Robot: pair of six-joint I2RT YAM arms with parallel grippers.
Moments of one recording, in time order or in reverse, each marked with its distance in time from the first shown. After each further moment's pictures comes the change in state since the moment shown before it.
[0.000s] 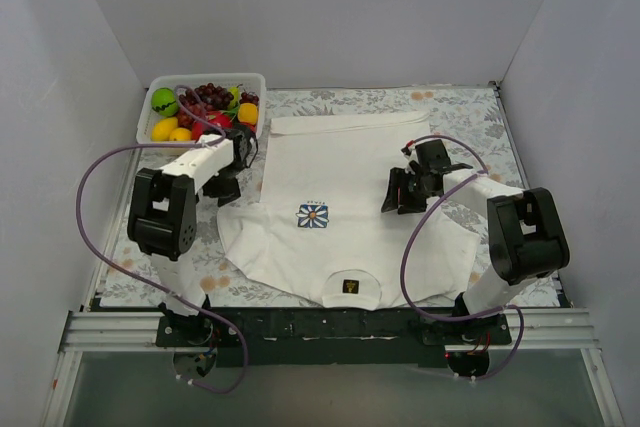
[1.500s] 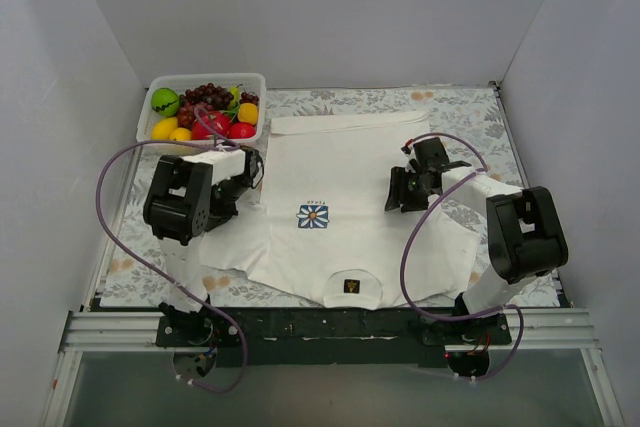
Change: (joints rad) left arm -0.017 0.130 -0.111 0.005 0.056 -0.023; right arm 0.010 0.011 0.025 -0.026 0.083 -0.023
